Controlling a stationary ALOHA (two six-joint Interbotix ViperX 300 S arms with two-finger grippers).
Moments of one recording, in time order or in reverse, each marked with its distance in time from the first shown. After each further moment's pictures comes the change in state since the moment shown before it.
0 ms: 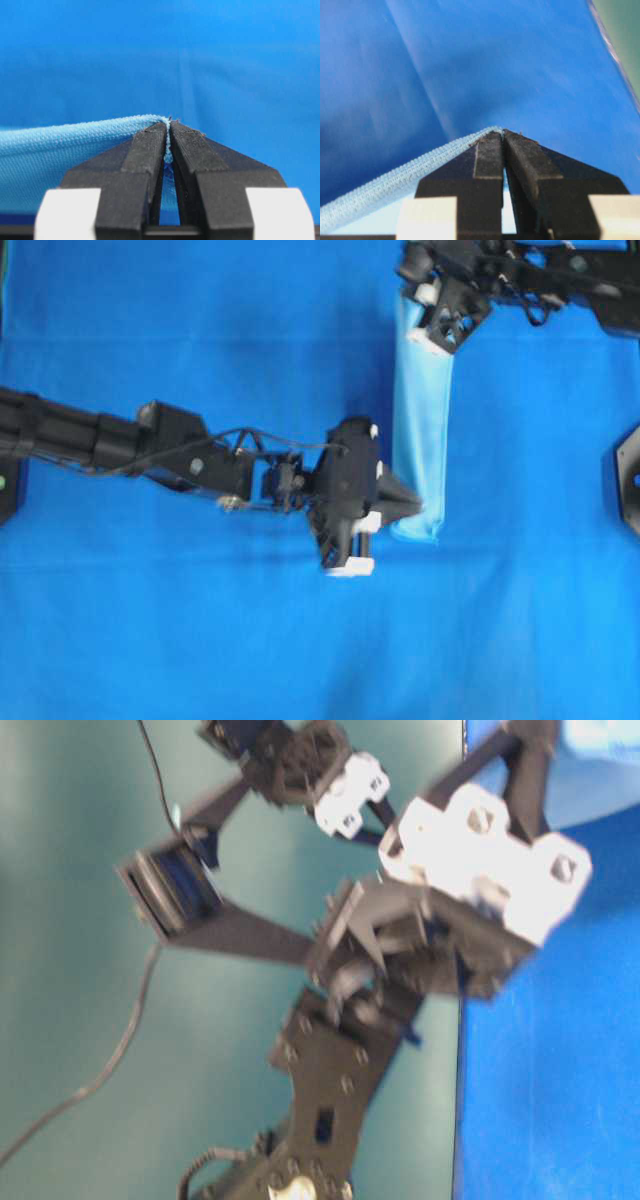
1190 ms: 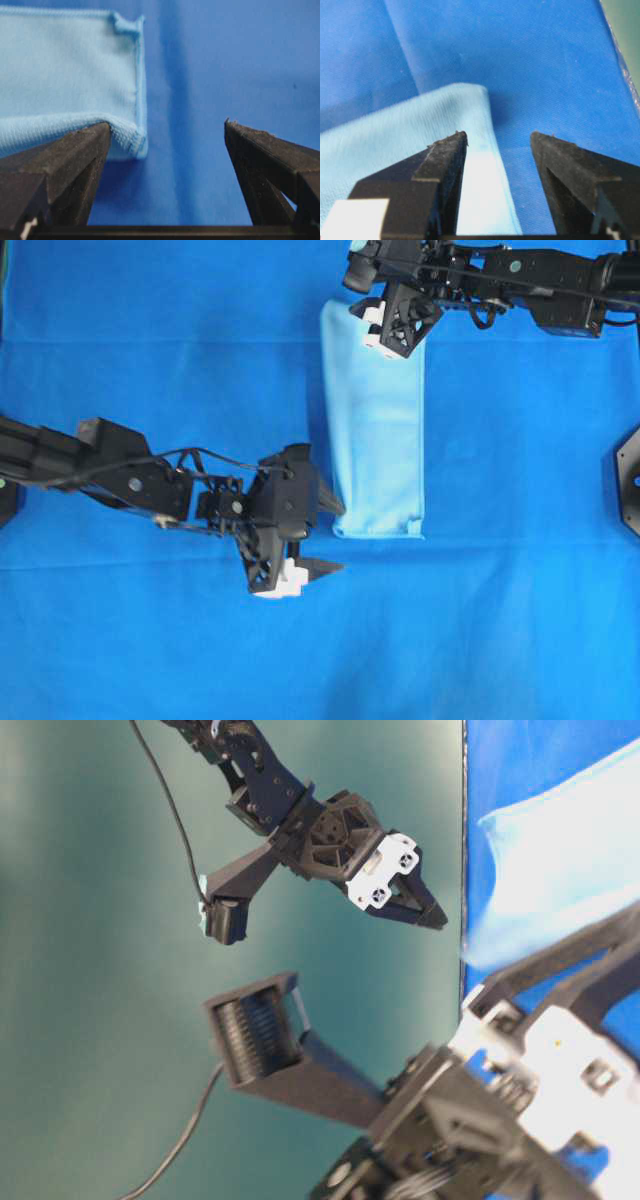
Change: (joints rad) left arm -0.052 -0.130 0.210 0.002 0.117 -0.084; right arm 0.034 0.132 -0.109 -0.008 -0.063 -0.011
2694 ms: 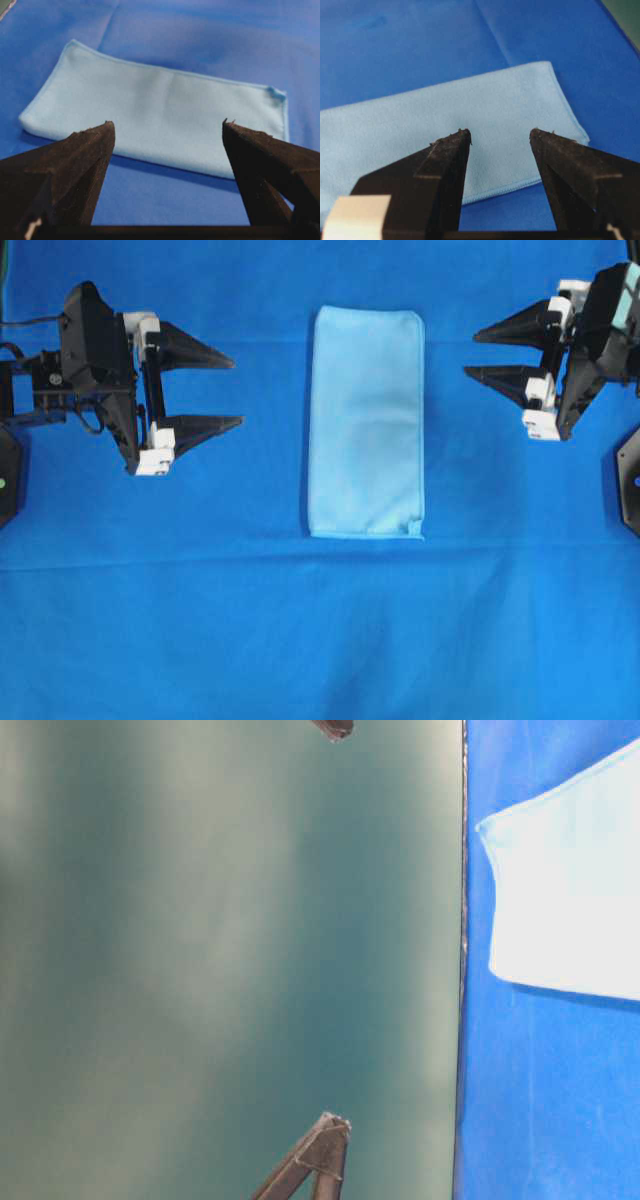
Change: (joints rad) left arm 0.304 -0.588 0.446 0.005 -0.195 0.091; right arm 0.094 -0.724 0.629 0.034 -0.316 0.132
